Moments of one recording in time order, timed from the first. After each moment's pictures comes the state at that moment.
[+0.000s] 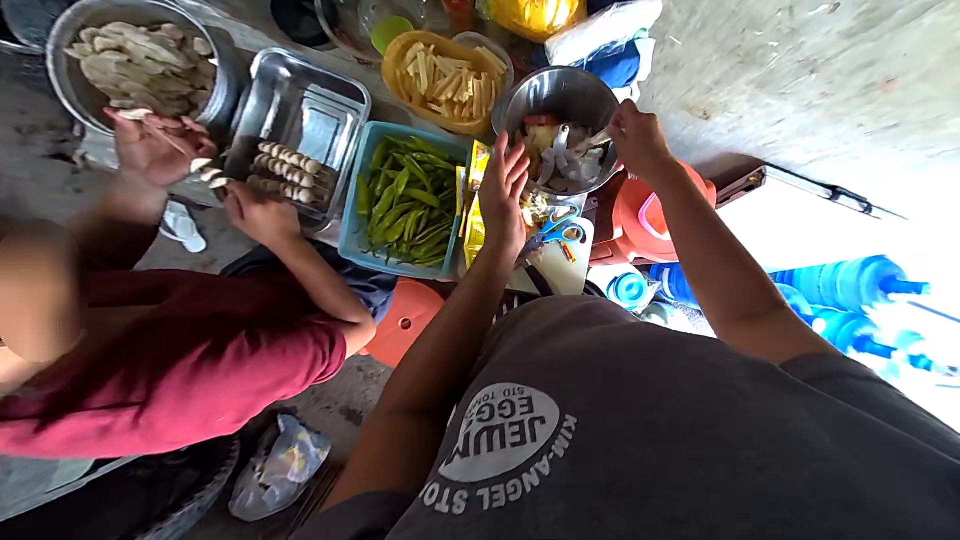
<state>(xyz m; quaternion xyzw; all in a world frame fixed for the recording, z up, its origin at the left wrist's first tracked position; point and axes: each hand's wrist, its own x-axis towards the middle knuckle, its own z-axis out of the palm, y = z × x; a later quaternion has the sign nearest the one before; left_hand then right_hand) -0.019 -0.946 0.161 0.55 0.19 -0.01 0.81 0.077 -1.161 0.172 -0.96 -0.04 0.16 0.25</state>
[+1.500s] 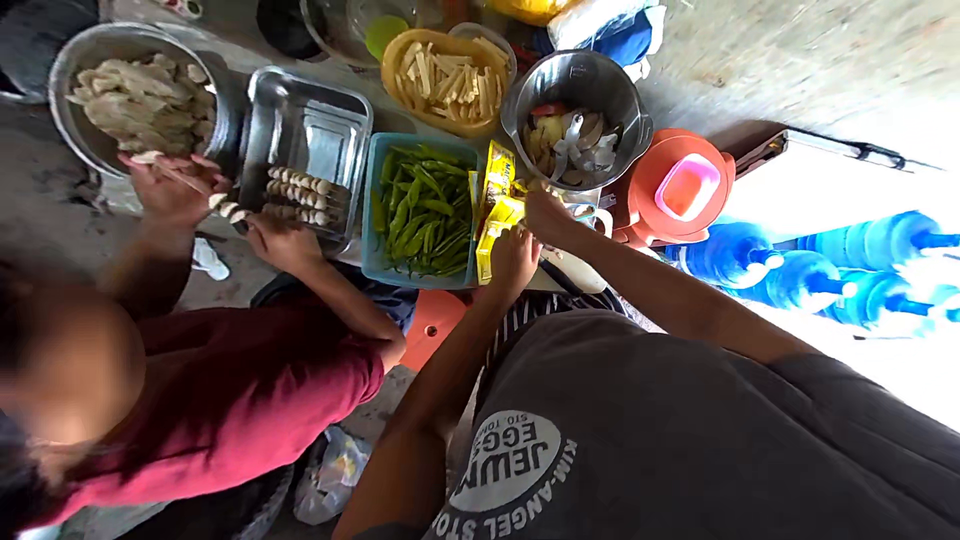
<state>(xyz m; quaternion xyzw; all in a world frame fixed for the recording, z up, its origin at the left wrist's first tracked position) -0.063 -0.890 0.066 0.95 -0.10 -0.22 0.21 0.009 -0.995 0.118 -0.91 -0.06 0.37 0.20</state>
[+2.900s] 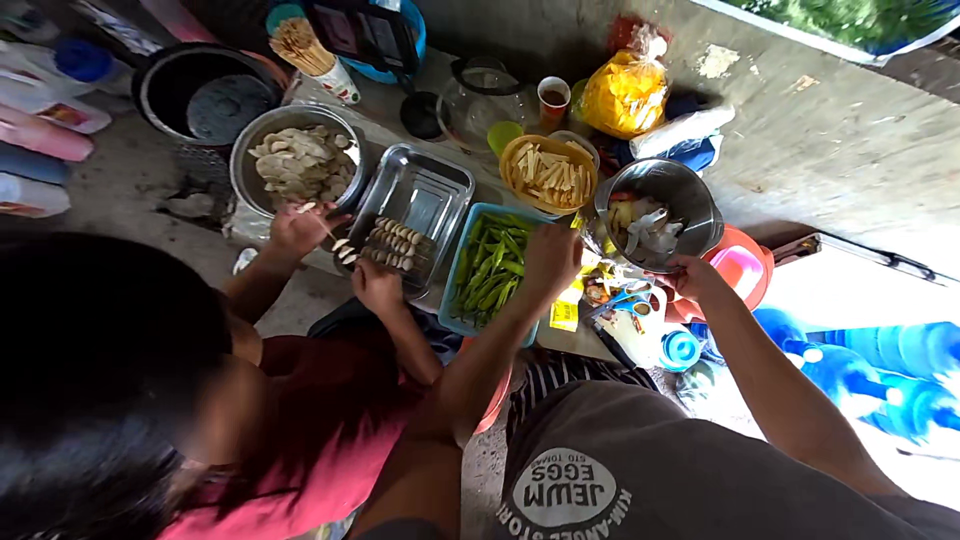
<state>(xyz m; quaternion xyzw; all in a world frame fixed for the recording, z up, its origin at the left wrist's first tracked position) 0.037 -0.819 0.161 0.95 -0.11 -0.12 0.28 0.034 -1.095 0.110 -0.52 0.49 0.16 0.68</state>
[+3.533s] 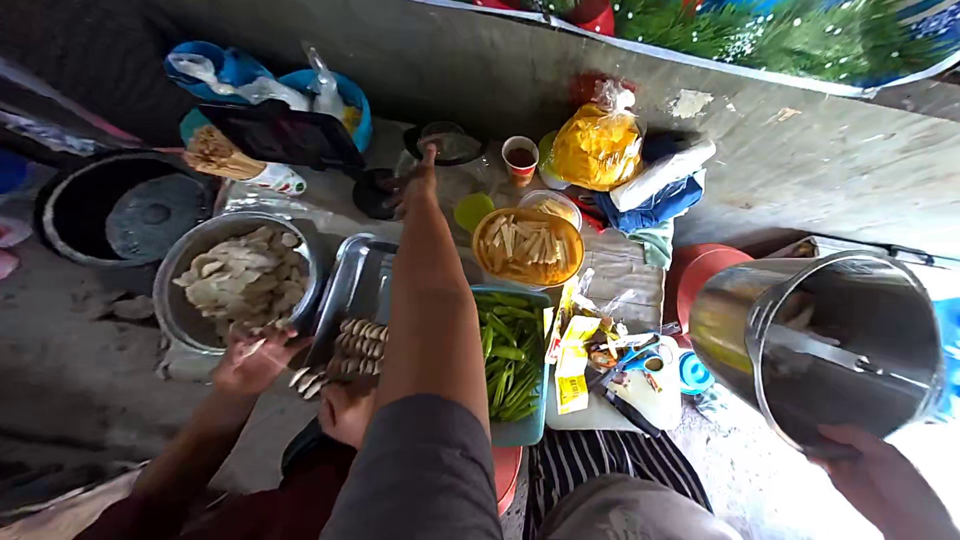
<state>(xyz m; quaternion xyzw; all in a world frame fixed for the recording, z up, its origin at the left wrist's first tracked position) 0.316 -0.737 0.170 0.77 0.42 -0.13 0.47 -0.102 -1.119 0.234 -0.55 0.54 -0.04 0.63</state>
